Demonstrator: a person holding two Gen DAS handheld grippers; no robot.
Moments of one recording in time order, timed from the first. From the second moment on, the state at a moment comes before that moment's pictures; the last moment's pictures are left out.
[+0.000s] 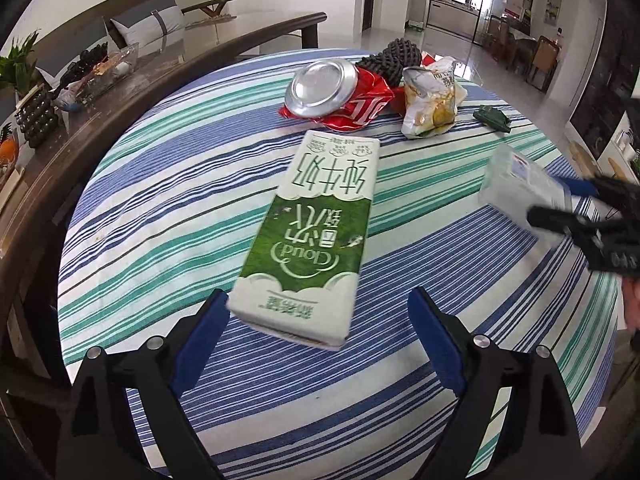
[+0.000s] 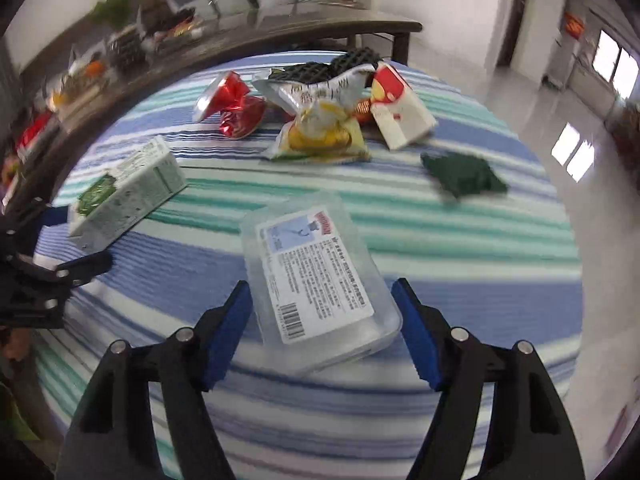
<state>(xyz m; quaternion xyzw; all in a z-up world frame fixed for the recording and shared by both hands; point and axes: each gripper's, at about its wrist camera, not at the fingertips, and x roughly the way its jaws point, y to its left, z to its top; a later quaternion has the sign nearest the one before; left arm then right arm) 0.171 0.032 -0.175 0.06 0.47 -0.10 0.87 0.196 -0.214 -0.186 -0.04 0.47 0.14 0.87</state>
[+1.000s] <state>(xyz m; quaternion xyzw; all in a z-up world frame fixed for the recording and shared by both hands) 0.177 0.036 -0.182 0.05 0.48 -0.08 0.87 0.189 -0.384 -0.192 0.33 0.45 0.09 0.83</state>
